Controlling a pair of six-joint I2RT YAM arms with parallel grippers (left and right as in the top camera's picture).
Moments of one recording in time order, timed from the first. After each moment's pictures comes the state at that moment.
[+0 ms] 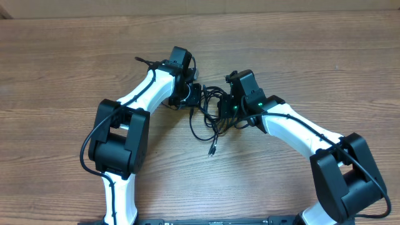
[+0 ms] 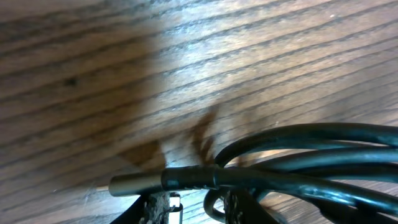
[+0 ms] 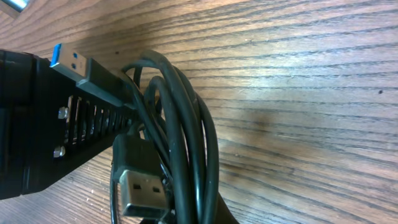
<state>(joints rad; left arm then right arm) -0.33 2.14 1.51 -0.74 0.30 -0.29 0.48 1.76 1.04 -0.27 -0.16 0.47</state>
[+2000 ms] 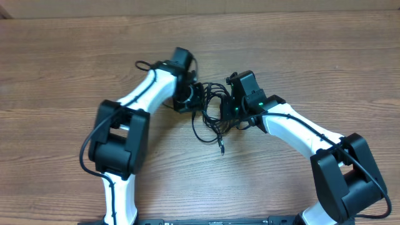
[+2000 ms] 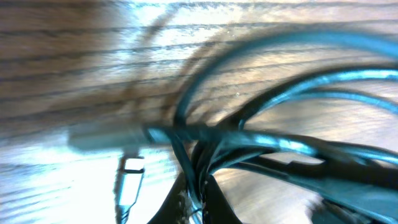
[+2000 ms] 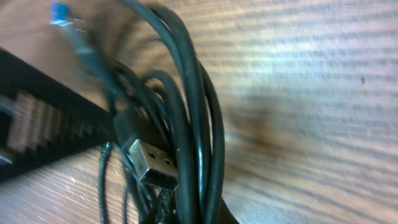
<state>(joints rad) -0.33 2.13 1.52 -0.80 0.49 -0.51 0.47 1.76 1.04 -0.34 -0.14 0.41</state>
